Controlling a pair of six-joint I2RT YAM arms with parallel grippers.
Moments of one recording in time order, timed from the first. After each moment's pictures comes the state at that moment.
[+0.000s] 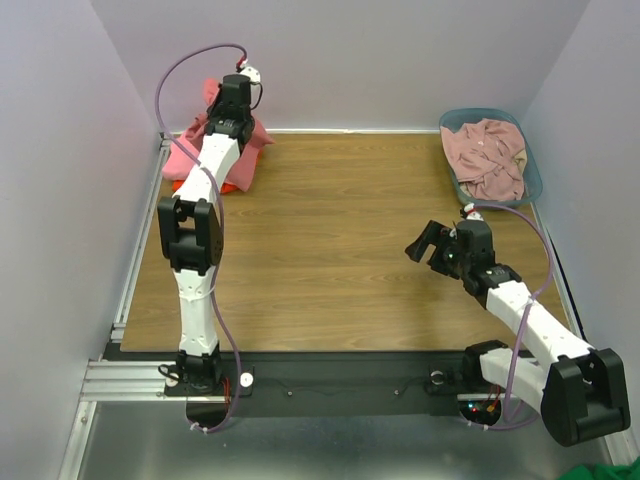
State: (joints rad) left arm -0.19 2.16 2.09 -0.26 -0.60 0.53; right arm 0.22 1.00 0.52 -0.18 -0.06 0.63
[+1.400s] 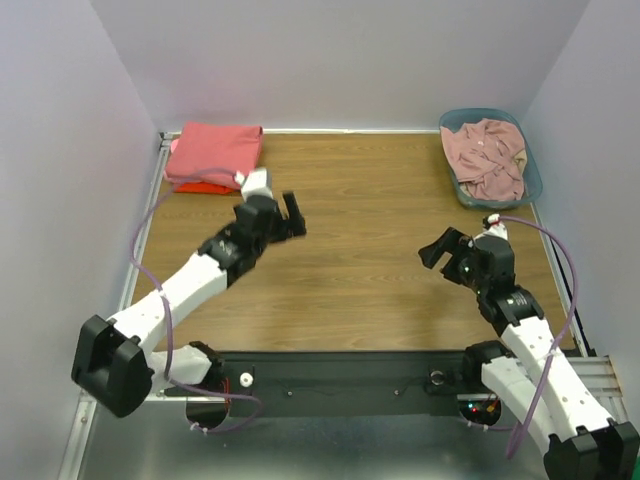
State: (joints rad) left arm -0.55 1.22 0.97 -0.21 -0.29 -0.57; right arm 0.22 0.67 0.49 -0.34 0.02 0.66
